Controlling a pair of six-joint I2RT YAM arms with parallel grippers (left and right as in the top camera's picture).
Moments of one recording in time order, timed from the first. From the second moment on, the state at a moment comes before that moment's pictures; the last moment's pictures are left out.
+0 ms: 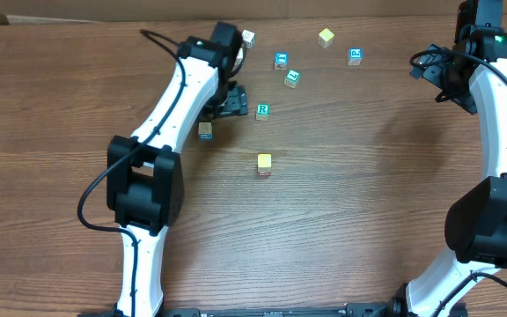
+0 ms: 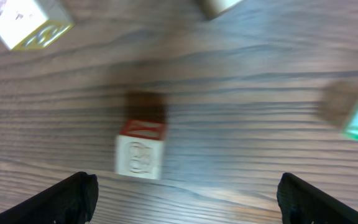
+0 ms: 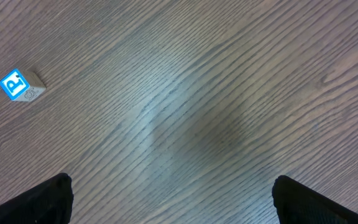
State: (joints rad) left arm -0.33 2.28 2.02 -1.22 -0.09 -0.47; right arm -0.16 1.94 1.86 -1.11 0.17 0.48
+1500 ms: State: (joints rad) left arm -0.30 2.28 1.81 -1.03 -0.10 -0.42; right arm -0.16 1.94 1.86 -1.11 0.17 0.48
